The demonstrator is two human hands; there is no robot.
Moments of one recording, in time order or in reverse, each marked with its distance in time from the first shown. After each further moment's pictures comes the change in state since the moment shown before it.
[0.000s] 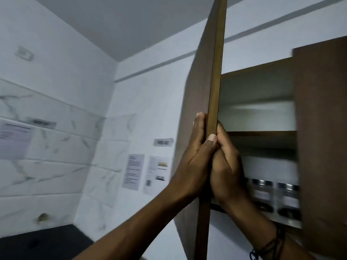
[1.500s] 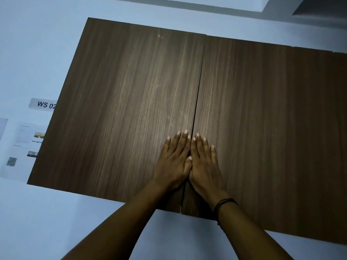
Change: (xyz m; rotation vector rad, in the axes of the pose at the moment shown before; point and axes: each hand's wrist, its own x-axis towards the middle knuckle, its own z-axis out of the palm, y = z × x) left_hand 0.061 -0.208 0.258 0.660 -0.153 0.403; right_hand -0.015 0.133 -0.286 -1.789 -0.297 0.147
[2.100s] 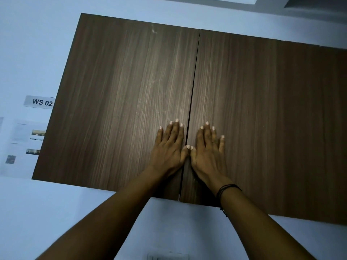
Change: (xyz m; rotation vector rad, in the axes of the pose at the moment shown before) left_hand 0.006 0.001 -0.028 0.094 -0.098 -0.076; right_hand -0.004 0.001 -0.038 -0.057 -0.012 0.142
